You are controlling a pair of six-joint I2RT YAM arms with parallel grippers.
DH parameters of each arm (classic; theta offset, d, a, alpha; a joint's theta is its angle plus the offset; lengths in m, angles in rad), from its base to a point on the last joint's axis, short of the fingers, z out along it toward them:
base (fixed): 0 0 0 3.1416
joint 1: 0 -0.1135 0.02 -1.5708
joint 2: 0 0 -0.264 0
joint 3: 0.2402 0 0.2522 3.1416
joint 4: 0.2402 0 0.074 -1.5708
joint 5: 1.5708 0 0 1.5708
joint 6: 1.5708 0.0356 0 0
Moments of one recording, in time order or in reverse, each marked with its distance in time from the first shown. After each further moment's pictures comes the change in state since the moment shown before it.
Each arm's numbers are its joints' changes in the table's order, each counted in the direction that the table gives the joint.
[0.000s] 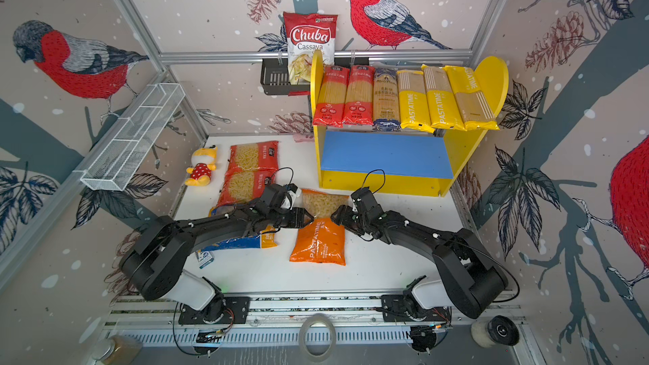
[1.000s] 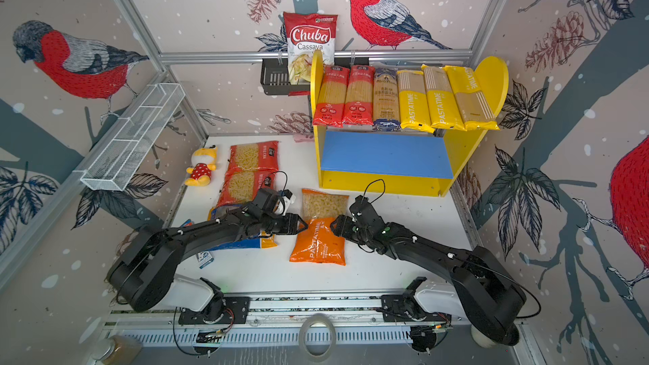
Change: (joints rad) left arm -0.024 0.064 -0.069 0.067 0.077 0.023; right arm -0.110 0.135 -0.100 0.007 0.105 0.011
